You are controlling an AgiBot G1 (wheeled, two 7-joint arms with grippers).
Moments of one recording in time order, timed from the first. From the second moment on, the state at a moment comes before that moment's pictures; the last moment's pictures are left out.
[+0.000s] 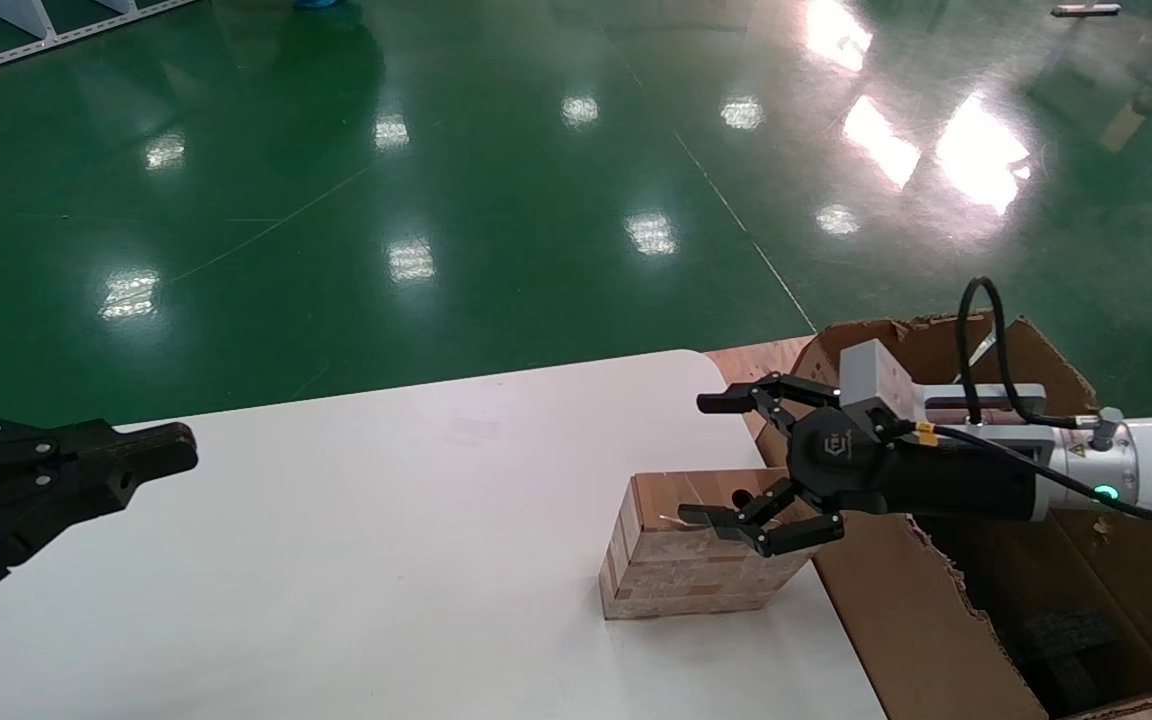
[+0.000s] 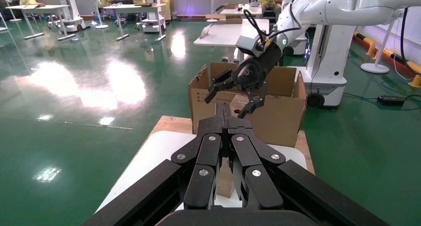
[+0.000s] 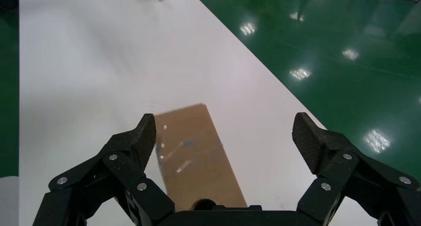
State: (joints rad) left arm -1.08 0.57 0.37 -1.23 0.65 1.44 -0.13; right arm 1.28 -0.56 -0.72 0.49 -0.82 -1.59 -0.35
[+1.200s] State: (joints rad) left arm -1.08 0.57 0.37 -1.23 0.65 1.44 -0.13; right arm 1.32 -0.52 -0.90 0.47 -0.75 -1.59 -0.38
